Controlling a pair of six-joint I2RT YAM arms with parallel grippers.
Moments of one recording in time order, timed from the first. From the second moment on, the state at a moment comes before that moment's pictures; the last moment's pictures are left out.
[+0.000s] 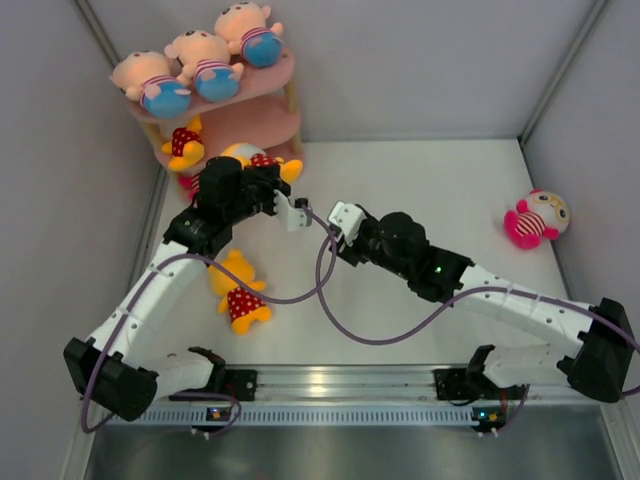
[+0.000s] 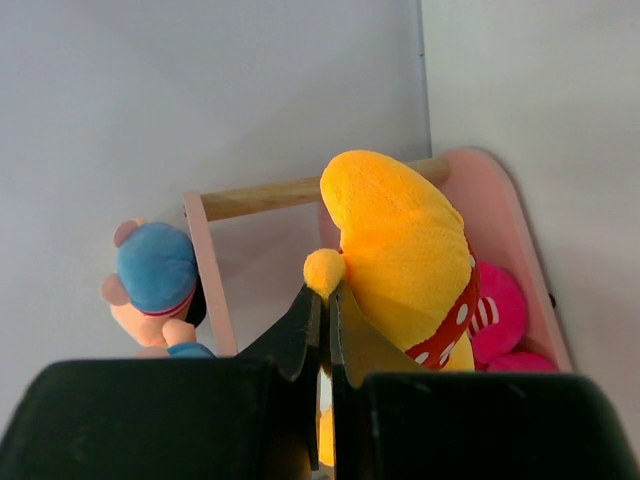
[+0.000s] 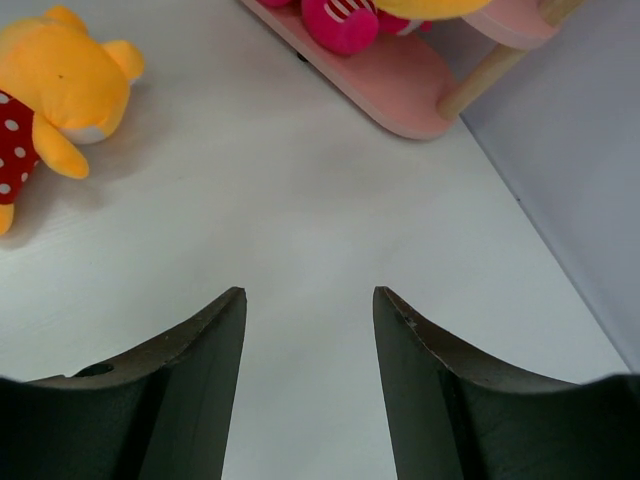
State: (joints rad) left arm -0.45 1.18 1.22 -0.38 0.21 1.50; right arm 0.97 1.21 0.97 -0.02 0.11 -0.39
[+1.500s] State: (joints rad) left arm -0.14 1.53 1.34 -0.11 0.58 1.74; right arm 0.81 1.19 0.90 -0.02 0.06 -0.34
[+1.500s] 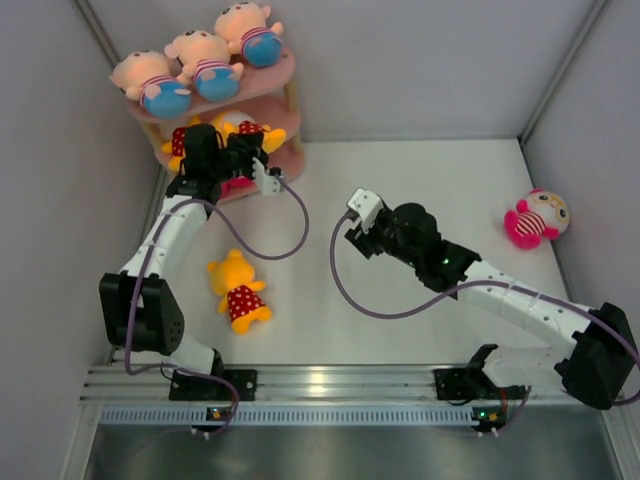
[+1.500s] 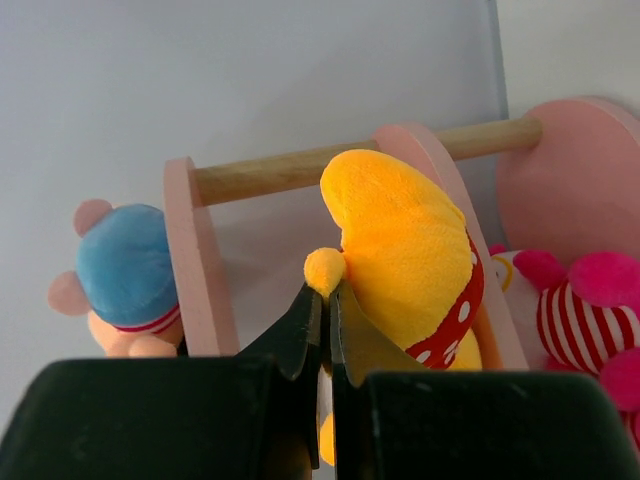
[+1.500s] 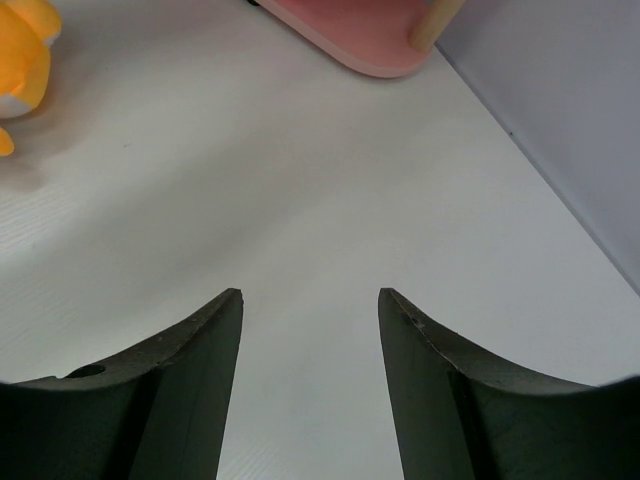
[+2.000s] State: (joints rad) left arm -0.07 1.56 1.35 -0.07 0.63 1.52; right arm 0.81 1.24 0.90 0.02 0.03 -0.34
